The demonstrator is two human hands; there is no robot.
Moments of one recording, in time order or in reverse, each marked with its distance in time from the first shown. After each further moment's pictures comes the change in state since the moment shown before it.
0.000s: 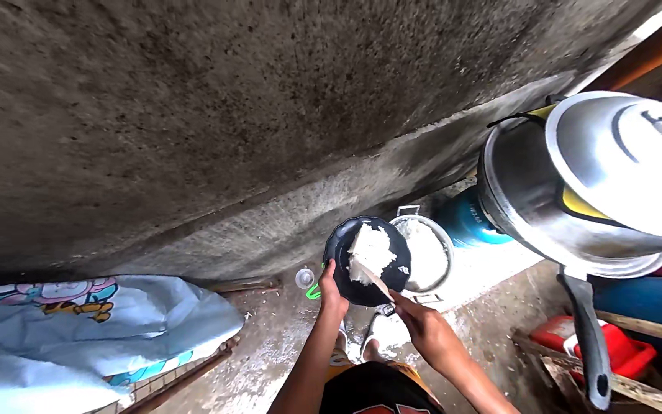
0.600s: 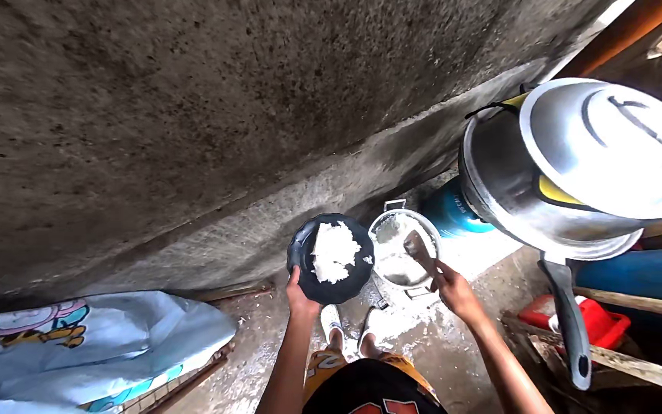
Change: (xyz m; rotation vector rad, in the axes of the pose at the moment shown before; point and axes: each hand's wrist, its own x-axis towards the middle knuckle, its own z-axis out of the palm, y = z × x) left_hand 0.022 0.024 -0.040 -0.108 -0.008 0.088; right_hand 0.044 0.101 -0.040 0.292 0.198 0.313
